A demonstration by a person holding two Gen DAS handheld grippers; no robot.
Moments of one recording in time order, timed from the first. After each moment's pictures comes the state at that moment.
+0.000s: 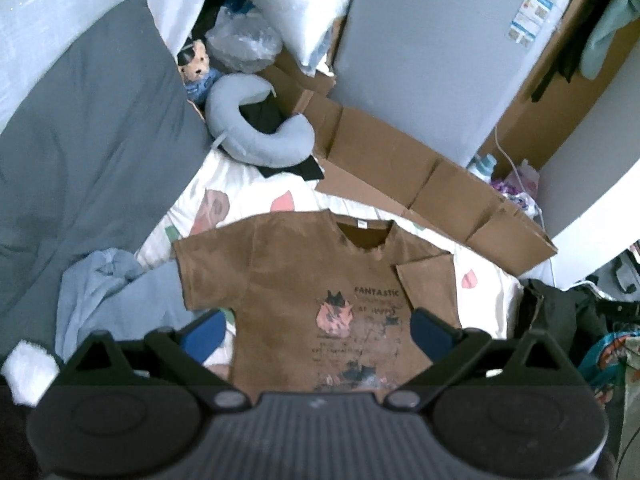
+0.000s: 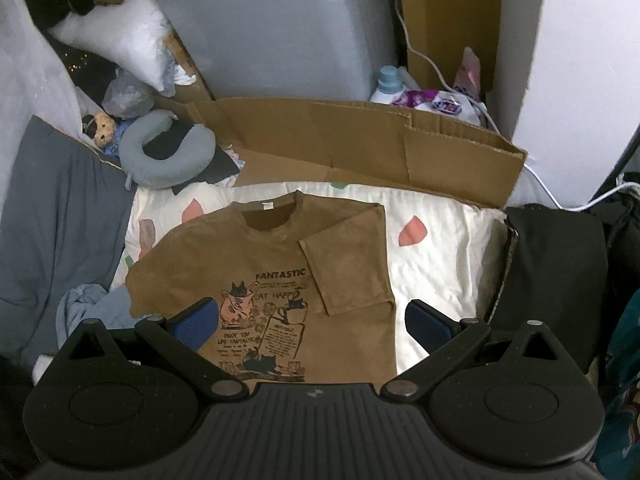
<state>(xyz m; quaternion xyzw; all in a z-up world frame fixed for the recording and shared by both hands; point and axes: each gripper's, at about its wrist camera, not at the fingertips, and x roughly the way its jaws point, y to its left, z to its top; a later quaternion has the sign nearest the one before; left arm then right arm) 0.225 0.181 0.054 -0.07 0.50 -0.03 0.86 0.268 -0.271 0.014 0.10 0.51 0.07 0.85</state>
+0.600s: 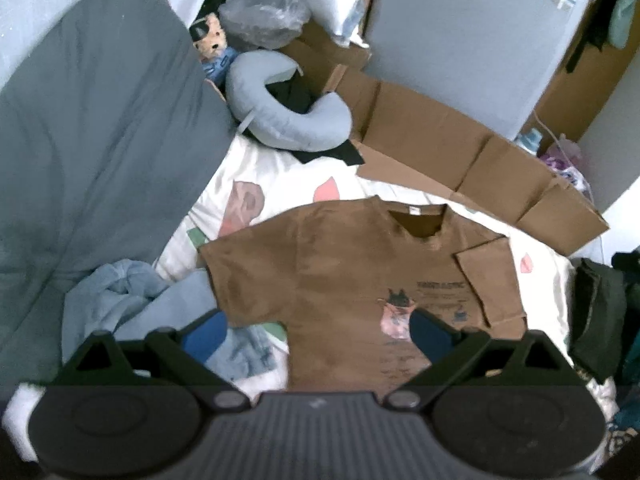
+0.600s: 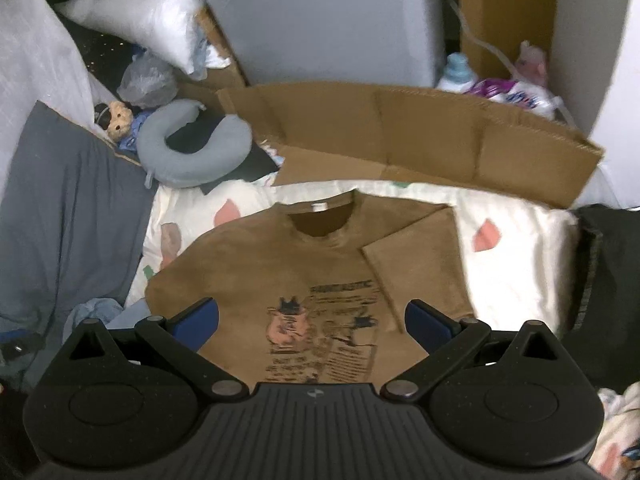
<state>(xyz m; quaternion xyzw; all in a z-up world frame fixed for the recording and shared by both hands) 0.267 0.247 -0.055 -0.03 0.50 -0.03 0.86 0.312 -0.135 -0.059 0.11 0.51 0.09 0.85</state>
